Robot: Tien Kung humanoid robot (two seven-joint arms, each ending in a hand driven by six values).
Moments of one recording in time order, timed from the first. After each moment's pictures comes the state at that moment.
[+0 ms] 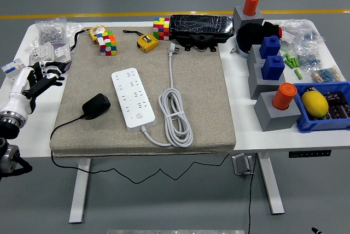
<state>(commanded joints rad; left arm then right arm) -0.17 0.35 -1.33 -1.30 1.10 0.19 0.01 0.03 -0.17 1.21 0.32 -1.03 -0.03 -0.06</state>
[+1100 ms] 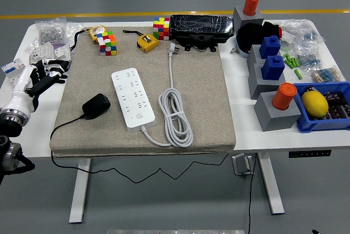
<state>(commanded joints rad) -0.18 0.35 -1.32 -1.30 1.10 0.19 0.02 0.02 -0.17 1.21 0.32 -1.03 -0.03 -0.06</state>
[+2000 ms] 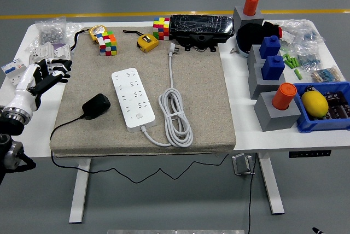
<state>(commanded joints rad) -0.20 0.36 -1.30 -1.30 1.10 0.19 0.02 0.03 -0.18 1.19 0.32 -1.02 -0.03 -0.06</state>
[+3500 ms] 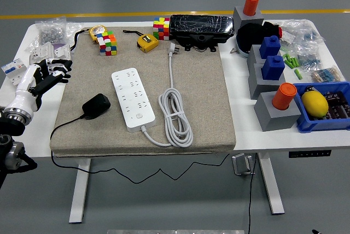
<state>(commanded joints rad) -0.19 0.34 -1.31 -1.30 1.10 0.19 0.02 0.03 -0.18 1.20 0.32 -1.03 -0.03 -0.06</state>
